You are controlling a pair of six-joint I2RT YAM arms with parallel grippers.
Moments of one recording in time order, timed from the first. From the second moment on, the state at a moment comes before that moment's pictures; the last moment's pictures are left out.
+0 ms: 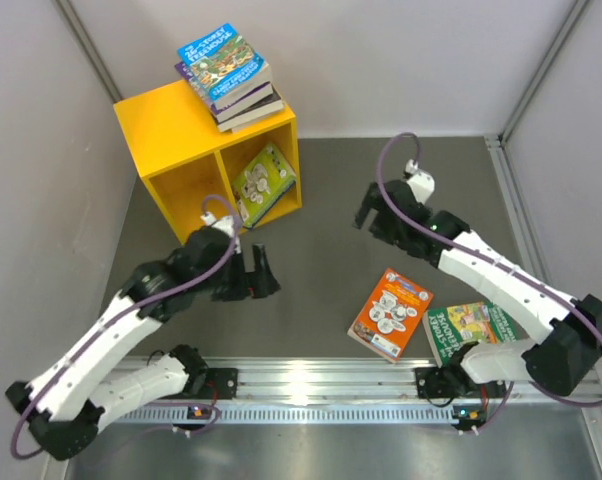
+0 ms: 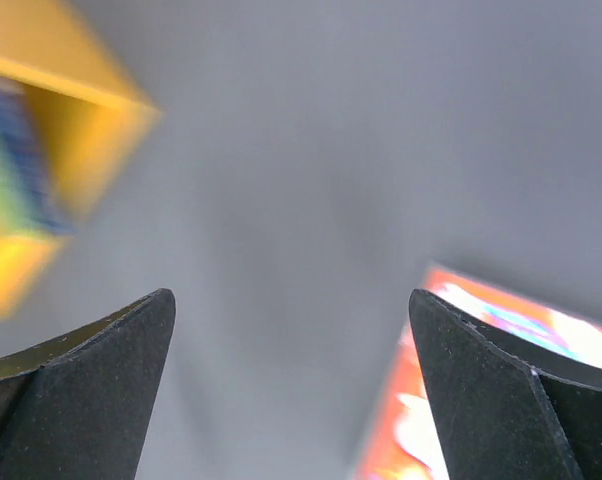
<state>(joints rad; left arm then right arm) -0.72 0.84 1.04 -1.00 0.00 -0.74 0.71 1.31 1.18 -0.61 0.47 0.91</state>
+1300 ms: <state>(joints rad) -0.93 1.91 1.18 -0.34 0.54 -0.79 0.40 1.21 0.56 -0.74 -0.19 0.93</state>
